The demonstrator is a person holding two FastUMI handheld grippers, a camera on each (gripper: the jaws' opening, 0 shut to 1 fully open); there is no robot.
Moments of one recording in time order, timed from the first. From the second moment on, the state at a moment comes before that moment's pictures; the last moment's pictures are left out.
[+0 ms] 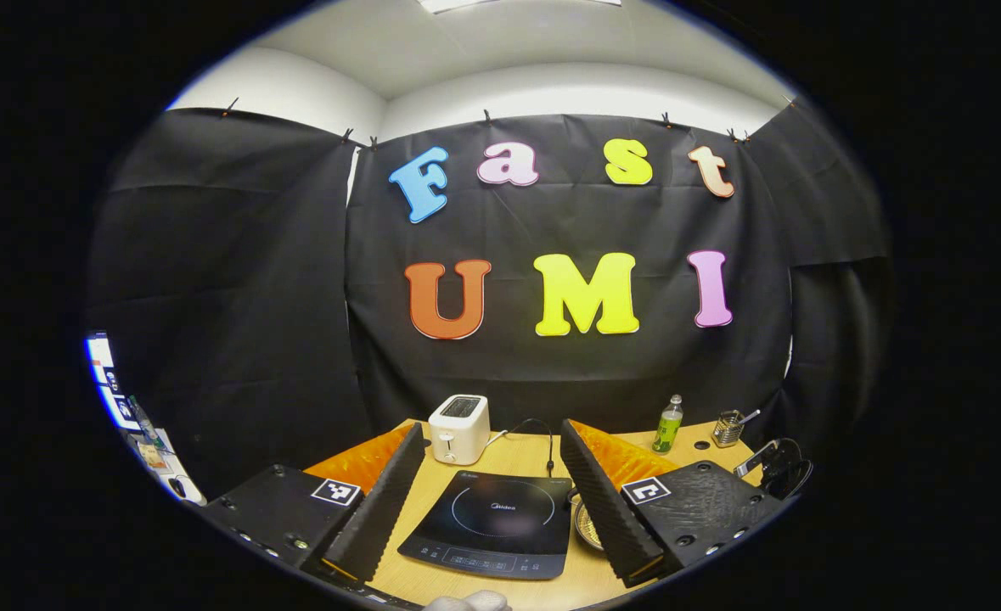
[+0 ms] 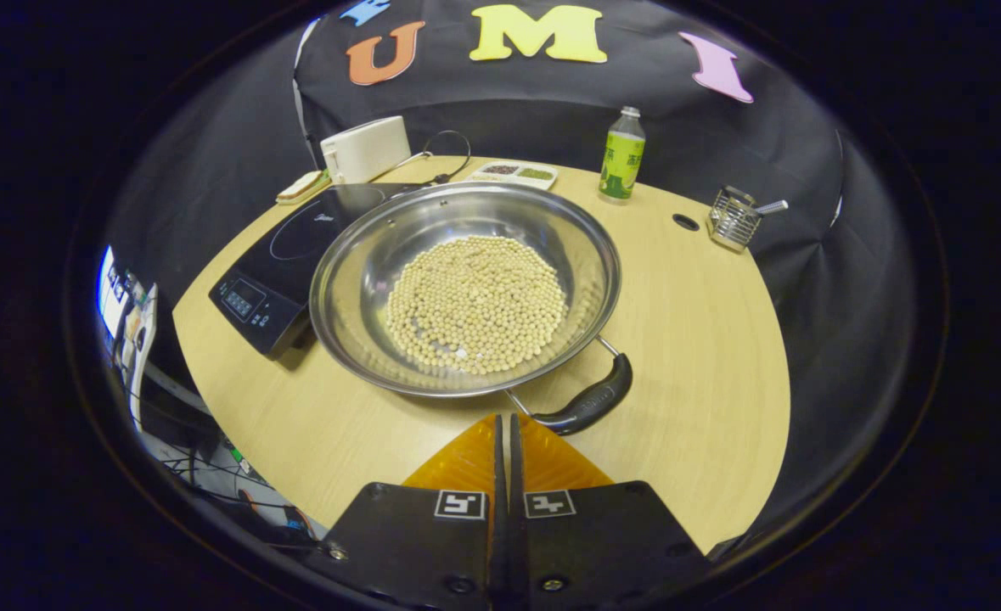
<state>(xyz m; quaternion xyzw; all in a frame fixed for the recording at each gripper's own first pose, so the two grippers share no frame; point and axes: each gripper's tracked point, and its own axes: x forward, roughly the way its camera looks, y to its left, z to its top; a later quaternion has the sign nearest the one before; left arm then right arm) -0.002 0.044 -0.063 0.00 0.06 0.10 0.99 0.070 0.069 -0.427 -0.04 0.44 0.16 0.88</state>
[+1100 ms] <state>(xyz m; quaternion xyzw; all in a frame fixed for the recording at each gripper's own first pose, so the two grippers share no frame) 0.028 0.015 -0.077 0.00 0.08 0.14 0.99 0.145 0.002 -0.426 -0.08 0.44 0.15 0.88</state>
